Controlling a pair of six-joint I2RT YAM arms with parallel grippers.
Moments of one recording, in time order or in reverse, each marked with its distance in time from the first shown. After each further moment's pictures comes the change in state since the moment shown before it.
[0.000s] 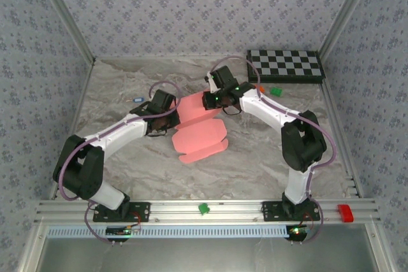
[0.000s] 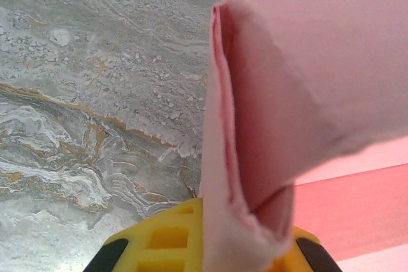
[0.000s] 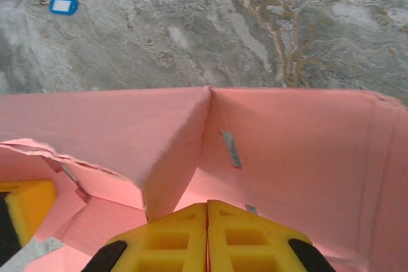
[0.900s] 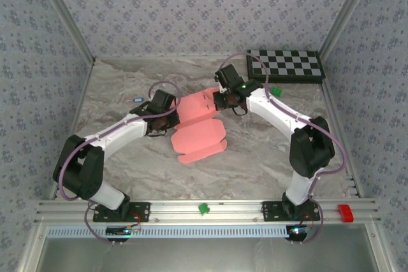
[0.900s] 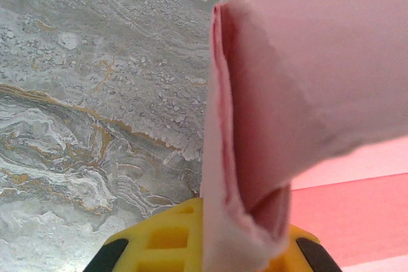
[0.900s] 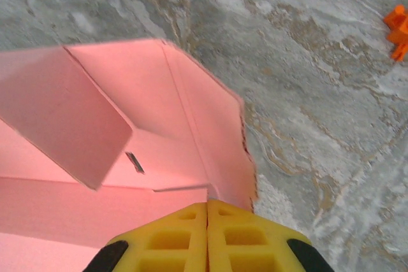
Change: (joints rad) left arm 0.000 0.000 0.000 -0.001 -0.017 -0.003; right arm -0.008 -0.085 0.015 -0.220 0.257 -0.072
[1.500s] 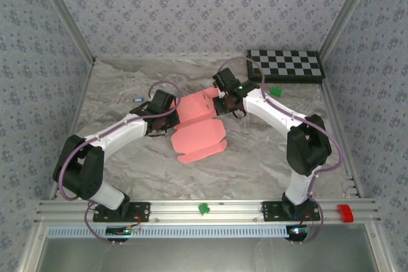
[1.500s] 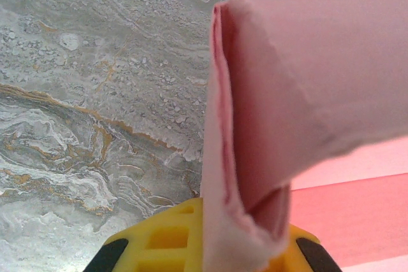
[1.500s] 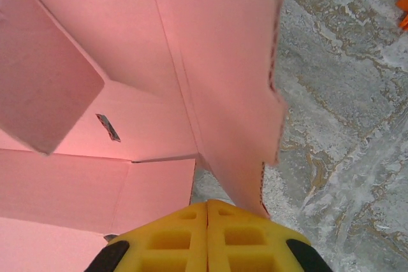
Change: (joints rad) left arm 0.000 0.000 0.000 0.000 -0.003 0.000; right arm 0.013 0.034 0.000 -0.056 0.017 -0.031
